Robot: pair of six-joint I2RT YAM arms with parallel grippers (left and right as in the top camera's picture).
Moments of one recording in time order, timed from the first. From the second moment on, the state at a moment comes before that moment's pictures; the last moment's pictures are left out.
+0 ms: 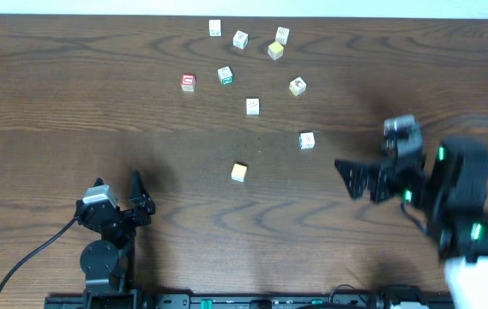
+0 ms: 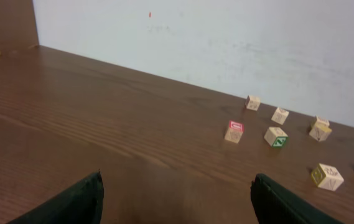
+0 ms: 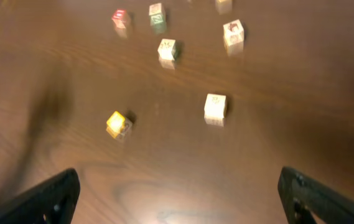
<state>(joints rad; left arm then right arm) 0.04 0.01 0.02 -0.11 -0.08 -0.23 0.00 0.96 0.99 -0.83 -0.50 -0.04</state>
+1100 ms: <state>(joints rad) 0.04 0.01 0.02 -0.11 -0.08 -0.23 0.26 1.38 1.37 -0.75 -0.03 -0.01</state>
